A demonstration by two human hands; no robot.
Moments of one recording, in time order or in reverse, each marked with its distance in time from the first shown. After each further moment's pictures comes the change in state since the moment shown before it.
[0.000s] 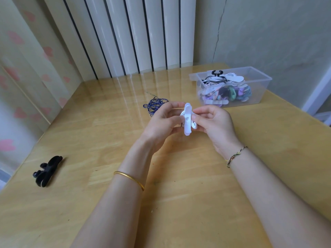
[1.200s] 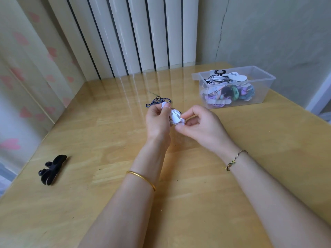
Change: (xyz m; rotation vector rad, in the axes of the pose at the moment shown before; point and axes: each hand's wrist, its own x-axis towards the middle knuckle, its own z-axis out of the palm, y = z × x) left_hand 0.010 -0.007 0.010 -0.265 0.530 0.016; right_hand -0.010 -0.003 0.016 -0.371 -0.191 -0.155
